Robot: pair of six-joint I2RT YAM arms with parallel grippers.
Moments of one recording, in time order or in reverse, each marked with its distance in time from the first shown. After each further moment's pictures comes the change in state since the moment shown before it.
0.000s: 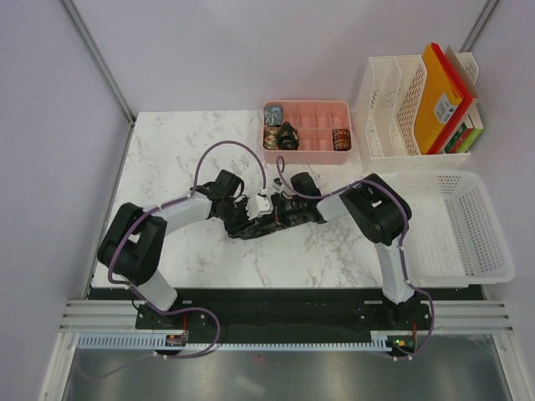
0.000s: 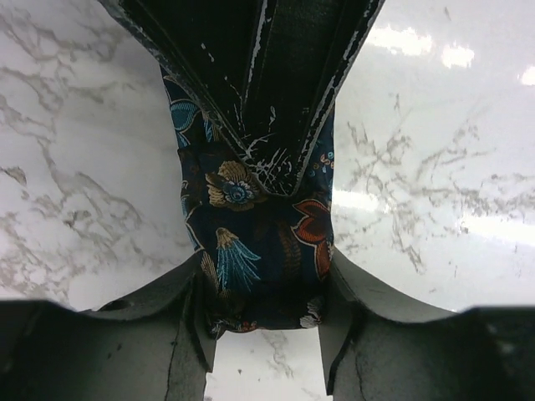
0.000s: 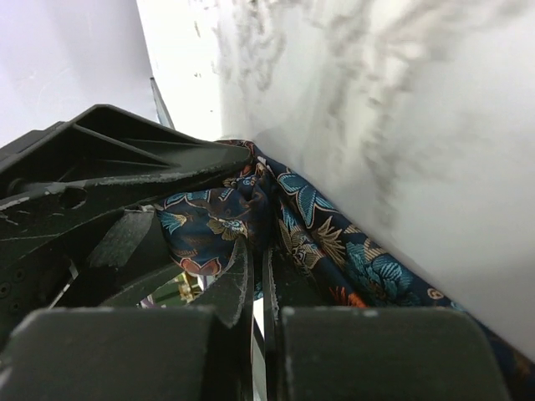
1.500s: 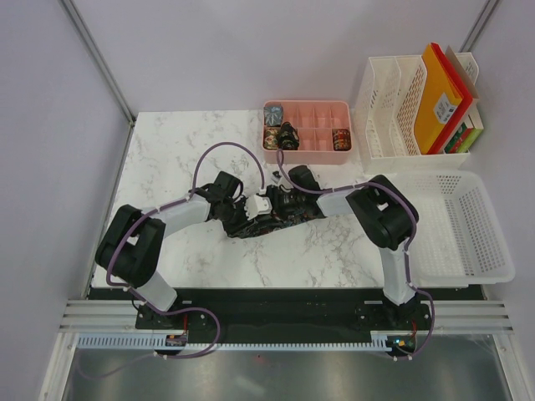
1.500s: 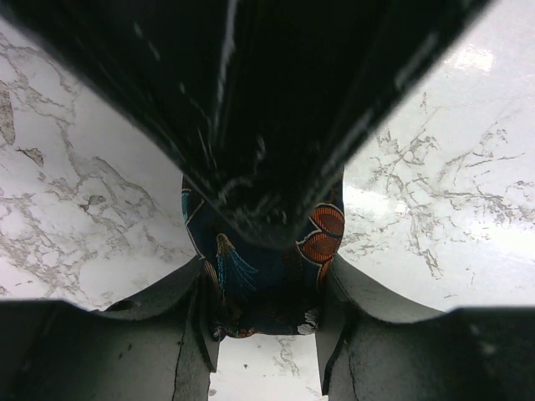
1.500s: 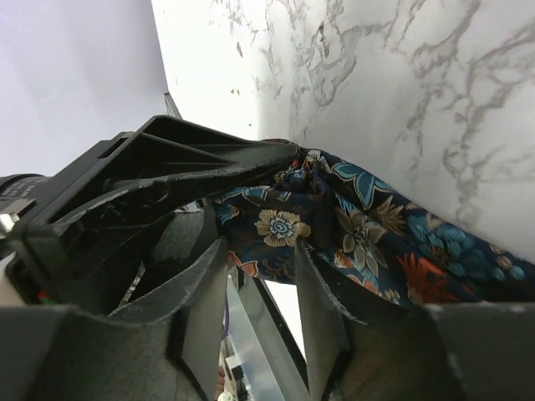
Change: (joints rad) left arm 0.002 -0.023 -0.032 0.027 -0.049 -0.018; right arm 0.009 -0.079 0.049 -0.080 0.046 0.048
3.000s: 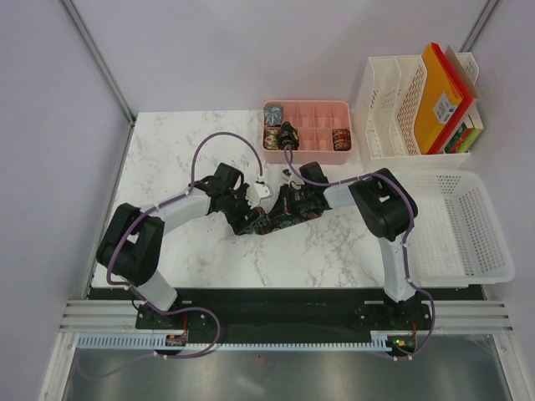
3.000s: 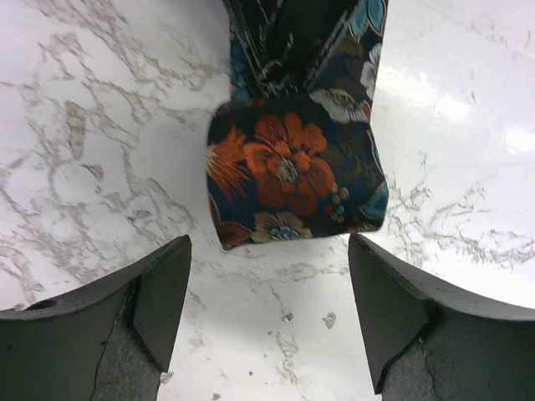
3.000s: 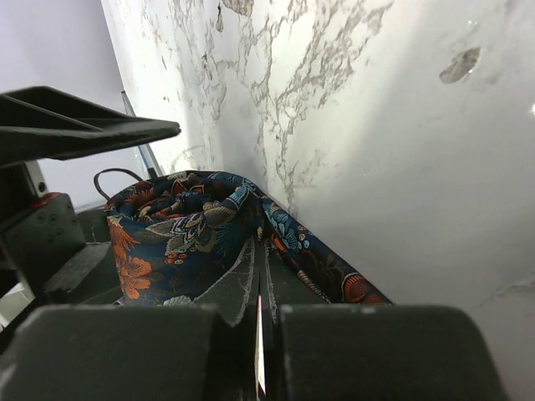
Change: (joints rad) left arm 0.013 0.004 0.068 -0.006 0.028 -0.129; right arm -0.099 0.093 0.054 -0.142 -0.051 -0.220
